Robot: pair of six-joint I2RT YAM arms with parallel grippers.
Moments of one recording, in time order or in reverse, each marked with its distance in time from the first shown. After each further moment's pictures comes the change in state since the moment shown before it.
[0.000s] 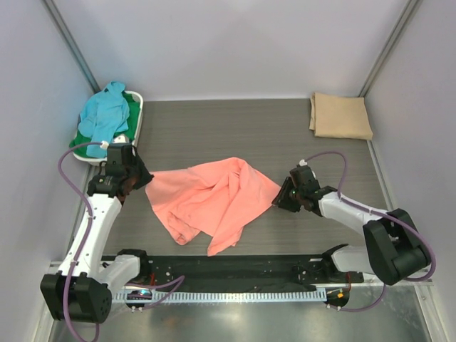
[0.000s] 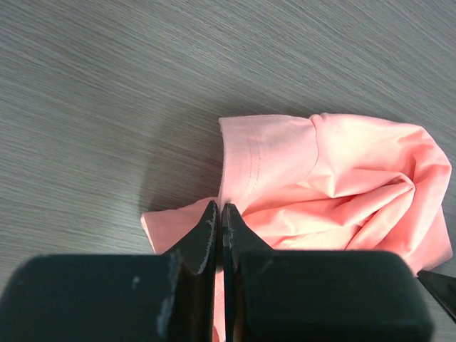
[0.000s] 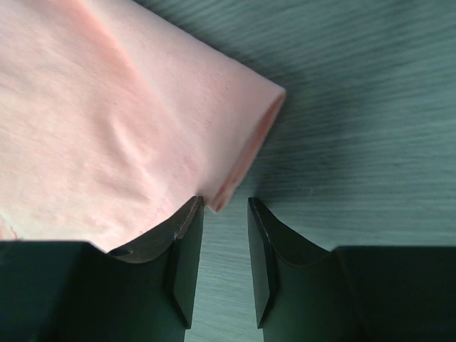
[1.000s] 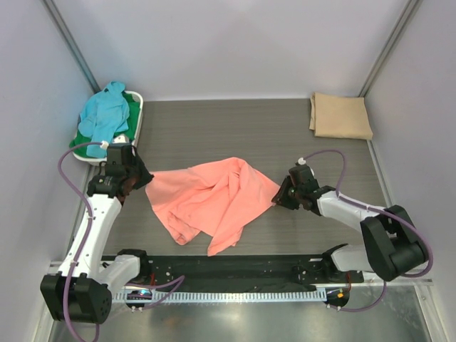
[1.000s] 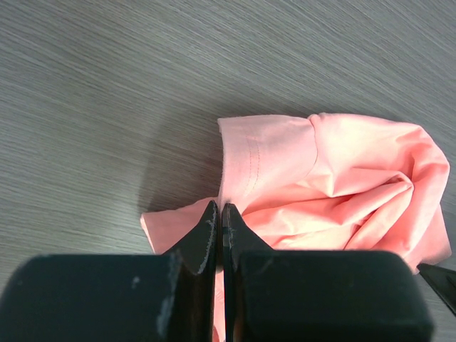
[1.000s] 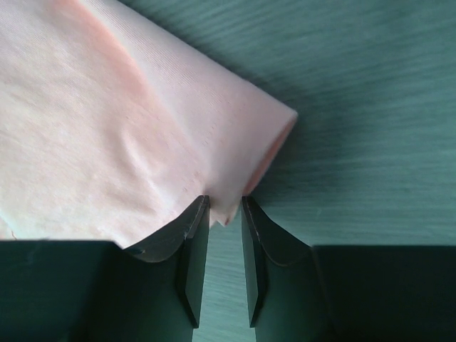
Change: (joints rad) left arm 0.000 -0.003 0.000 0.000 0.004 0.002; right arm -0.004 0.021 -0.014 0.075 0.005 -0.019
